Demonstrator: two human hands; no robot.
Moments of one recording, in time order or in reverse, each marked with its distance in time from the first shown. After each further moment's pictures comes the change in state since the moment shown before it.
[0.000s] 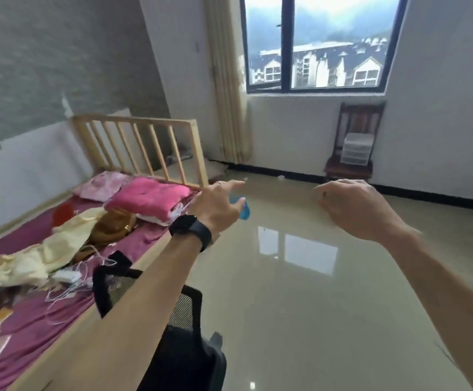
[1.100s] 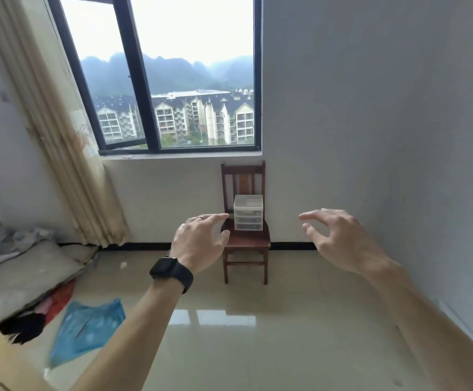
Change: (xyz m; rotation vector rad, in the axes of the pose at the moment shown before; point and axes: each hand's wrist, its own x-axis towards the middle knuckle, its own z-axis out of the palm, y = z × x) left_hand 0.645 0.242 0.301 -0.149 -0.079 0.325; right_hand 0.415 0.482 -0.105 -0.117 0.214 0.380
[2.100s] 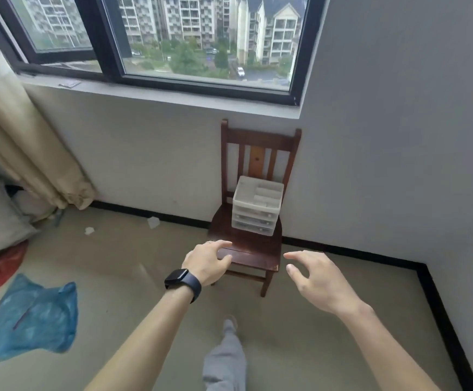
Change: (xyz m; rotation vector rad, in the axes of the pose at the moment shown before) left_hand 0.531 -0.202 0.400 -0.159 -0.457 -0.405; right_hand 0.532 0.291 0.347 0.057 -0.524 0.105
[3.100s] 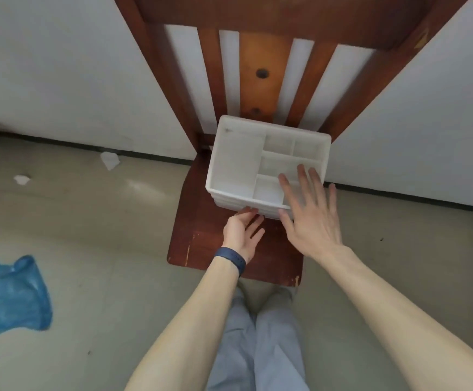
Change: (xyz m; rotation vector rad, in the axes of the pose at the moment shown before) left_hand 0.488 -0.058 0.254 -1.675 -0.061 -1.005; right_hand 0.490 0.238 0.204 -0.399 -0.067 -0.027
